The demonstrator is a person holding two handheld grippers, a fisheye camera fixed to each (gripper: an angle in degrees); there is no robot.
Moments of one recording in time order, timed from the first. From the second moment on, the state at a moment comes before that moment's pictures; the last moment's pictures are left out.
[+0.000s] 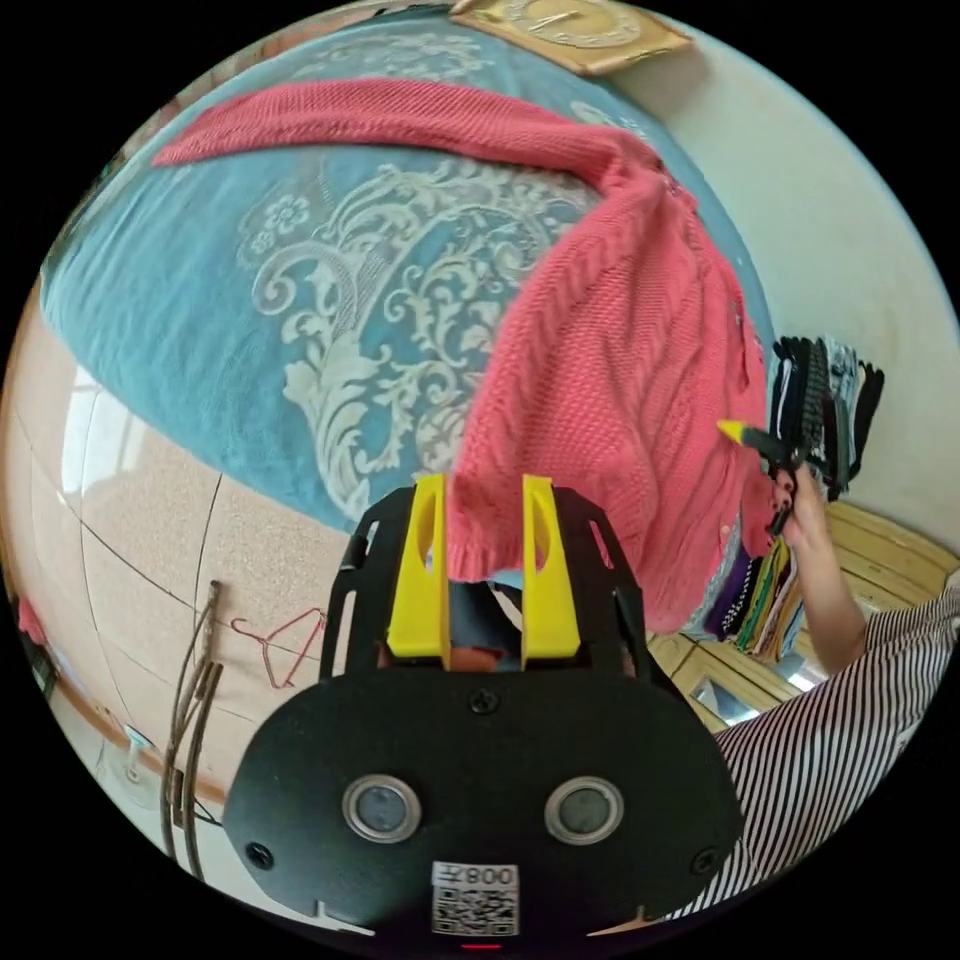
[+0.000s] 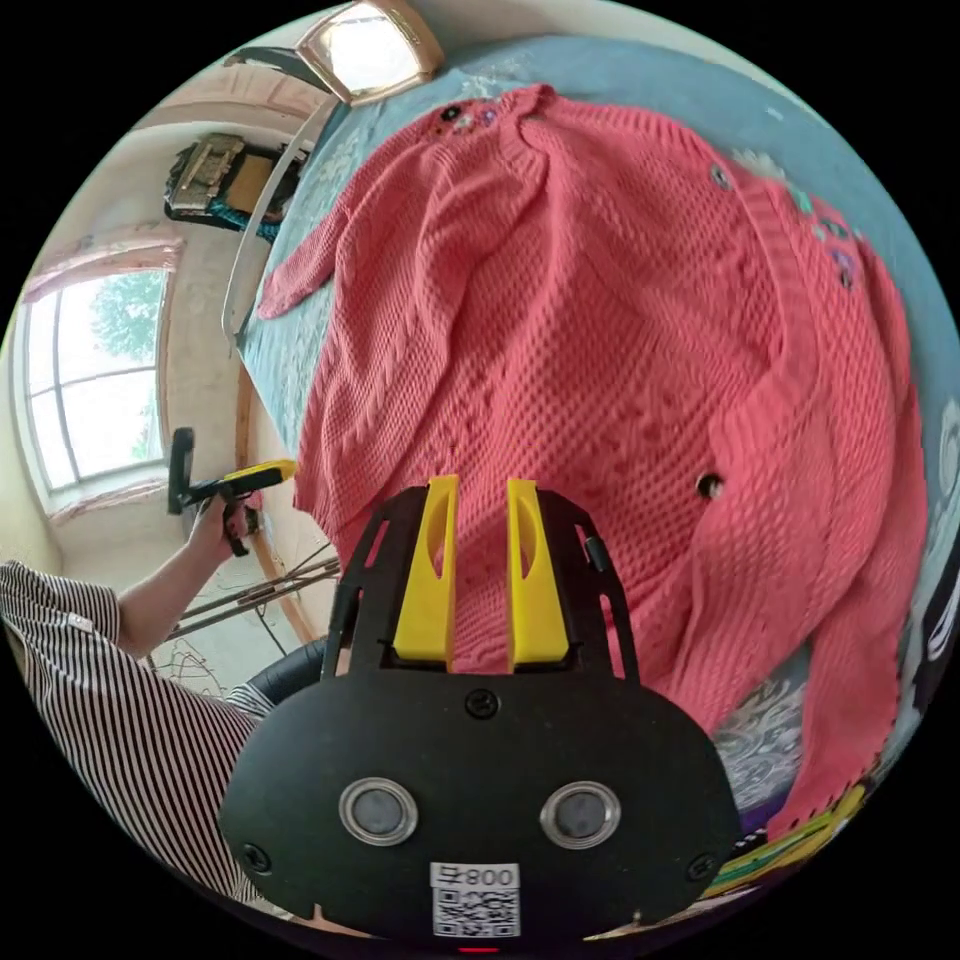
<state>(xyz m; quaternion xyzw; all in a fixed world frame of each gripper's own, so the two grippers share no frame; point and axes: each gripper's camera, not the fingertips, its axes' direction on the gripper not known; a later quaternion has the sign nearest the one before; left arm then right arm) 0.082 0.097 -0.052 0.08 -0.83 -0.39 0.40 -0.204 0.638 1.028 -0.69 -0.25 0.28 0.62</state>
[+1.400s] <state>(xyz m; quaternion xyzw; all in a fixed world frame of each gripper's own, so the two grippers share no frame) 0.016 0.130 -0.020 -0.06 -0.84 -0.39 0.38 -0.204 0.592 1.237 -0.65 -0.17 0.34 0.66</state>
